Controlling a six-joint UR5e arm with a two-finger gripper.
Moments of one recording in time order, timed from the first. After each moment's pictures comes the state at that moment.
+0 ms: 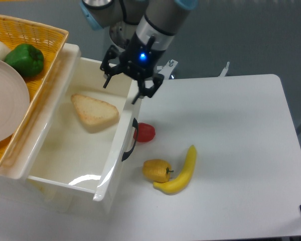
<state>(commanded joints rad) 2.58 -1.59 -1.56 -1.54 1.03 0.84</state>
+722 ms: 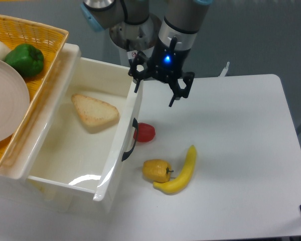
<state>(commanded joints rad) 2.58 -1.62 -1.56 -1.44 1.29 0.85</state>
